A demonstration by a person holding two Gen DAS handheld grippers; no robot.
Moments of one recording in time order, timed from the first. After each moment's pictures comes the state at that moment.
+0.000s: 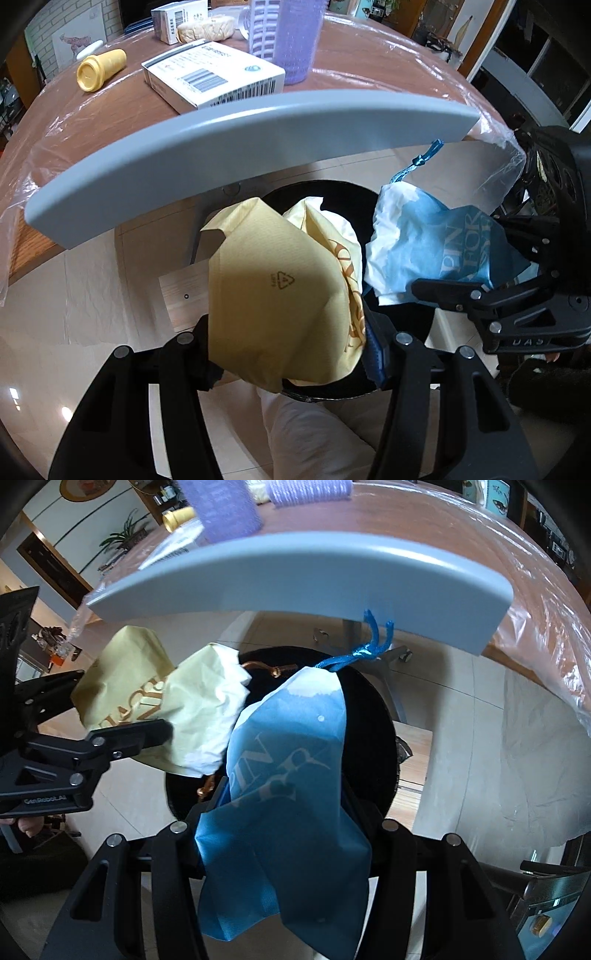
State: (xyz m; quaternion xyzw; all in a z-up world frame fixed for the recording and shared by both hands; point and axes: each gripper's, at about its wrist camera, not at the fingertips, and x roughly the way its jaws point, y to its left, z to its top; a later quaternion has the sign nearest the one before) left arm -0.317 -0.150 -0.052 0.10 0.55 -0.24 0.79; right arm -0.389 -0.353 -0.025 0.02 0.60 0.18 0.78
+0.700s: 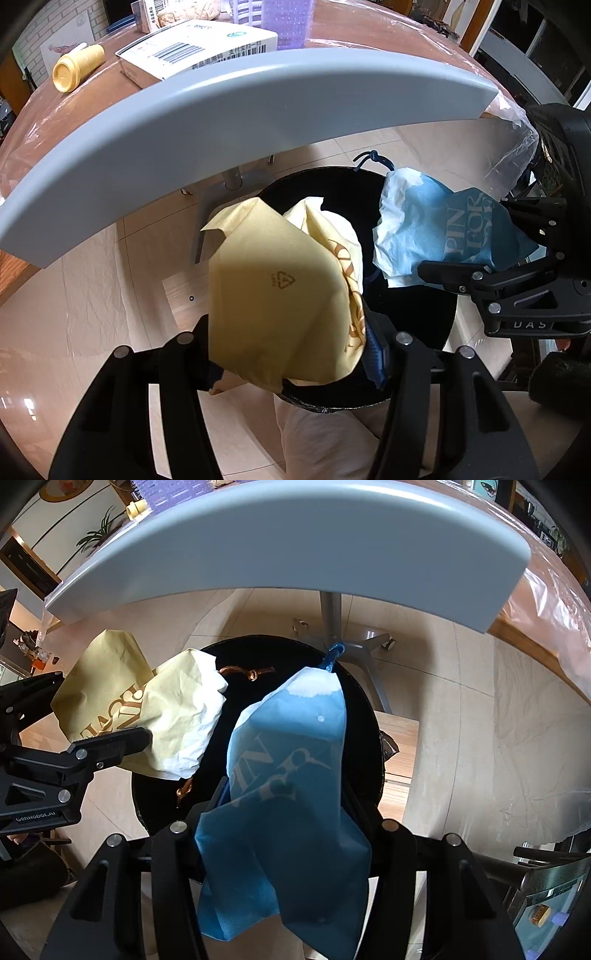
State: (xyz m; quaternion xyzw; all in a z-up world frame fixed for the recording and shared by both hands) left arm -0.315 -0.168 -0.070 0.13 0.56 -0.24 0.78; right arm -0.377 -0.356 -0.044 0.01 0.61 0.15 0.78
